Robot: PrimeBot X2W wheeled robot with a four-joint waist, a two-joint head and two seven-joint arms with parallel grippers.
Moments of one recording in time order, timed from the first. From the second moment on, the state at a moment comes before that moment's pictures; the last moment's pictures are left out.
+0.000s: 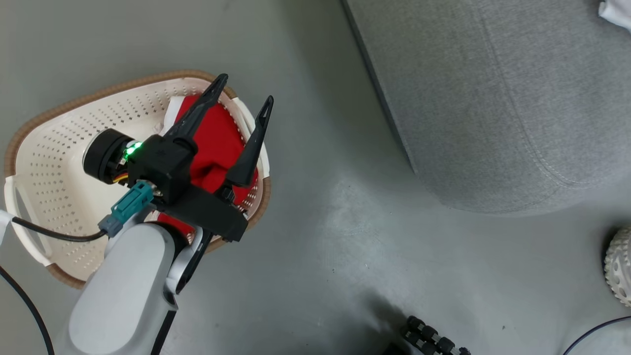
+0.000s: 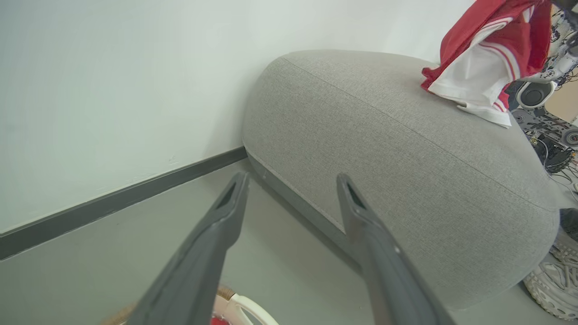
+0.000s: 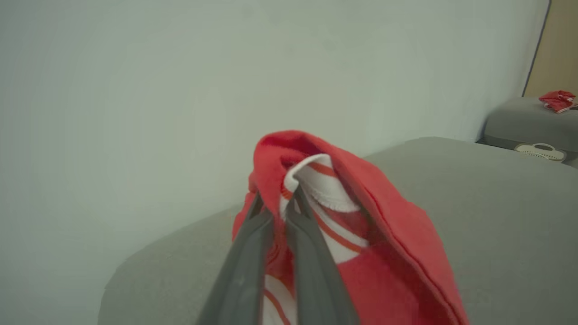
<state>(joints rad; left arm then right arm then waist) -0.57 0.27 -0.43 0.09 -0.36 -0.11 -0.06 -0.95 -0.39 -0.06 0.52 0.58 -0.05 -0.26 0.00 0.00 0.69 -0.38</state>
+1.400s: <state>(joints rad) -0.60 0.23 -0.45 0.21 -0.37 -0.11 -0.14 -0.77 -0.18 0.02 0.66 0.51 0.03 -0.26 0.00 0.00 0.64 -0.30</state>
